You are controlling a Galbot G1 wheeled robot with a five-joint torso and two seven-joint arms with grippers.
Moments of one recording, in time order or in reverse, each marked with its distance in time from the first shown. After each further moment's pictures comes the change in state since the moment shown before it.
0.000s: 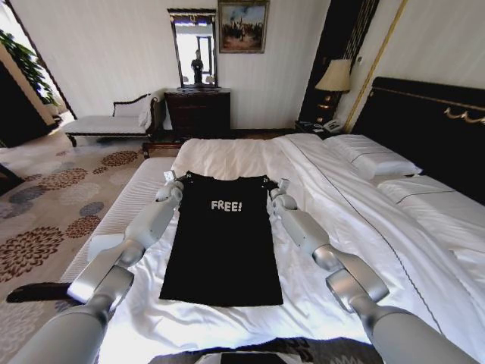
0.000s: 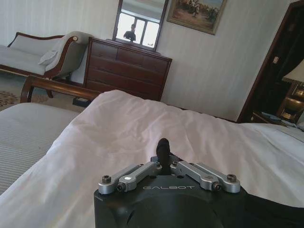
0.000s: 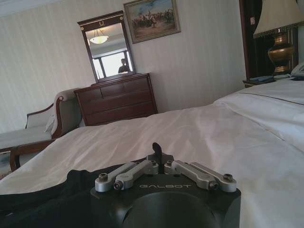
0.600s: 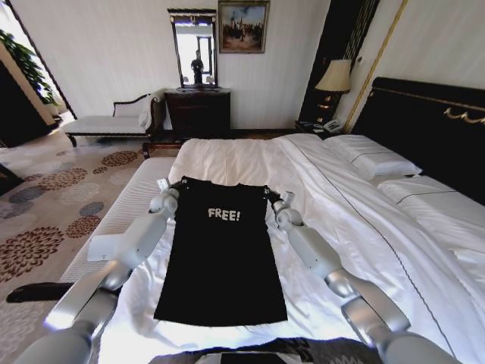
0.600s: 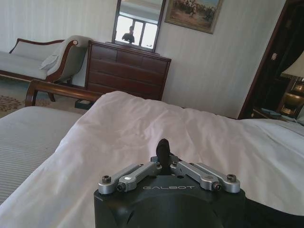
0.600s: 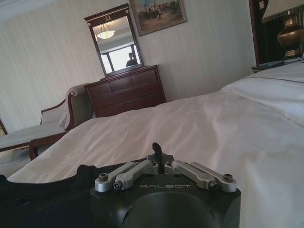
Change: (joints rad) left arm 0.079 0.068 0.016 -0.157 -0.011 0.017 -0.055; right arm -0.137 -0.065 0.009 0.189 0.053 -0.034 0.005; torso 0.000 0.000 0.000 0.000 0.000
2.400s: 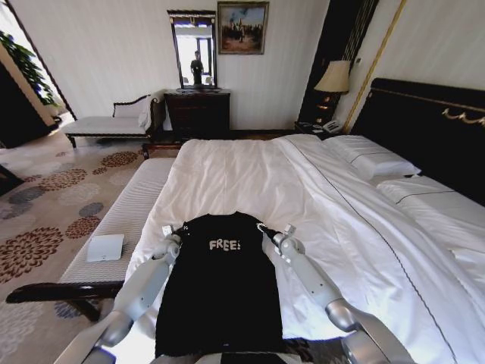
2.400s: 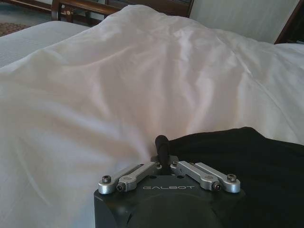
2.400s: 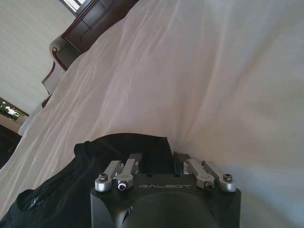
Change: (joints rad) left arm 0.473 -0.016 -0.184 -0.180 0.122 0.037 -0.032; right arm -0.295 0.006 0.161 0.026 0.284 -0.229 -0.146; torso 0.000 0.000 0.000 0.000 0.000
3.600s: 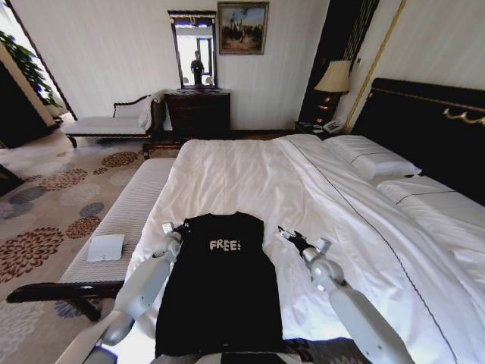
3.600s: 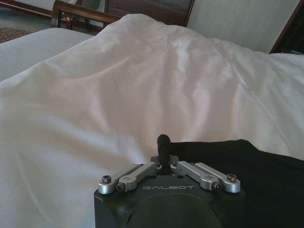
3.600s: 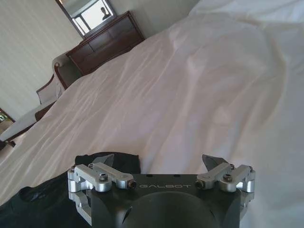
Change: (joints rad) left arm 0.008 0.012 -0.015 -0.039 -0.010 0.000 -0.001; right arm -0.260 -0.191 0.088 0.429 -0.033 0.031 0.110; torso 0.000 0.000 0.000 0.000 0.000
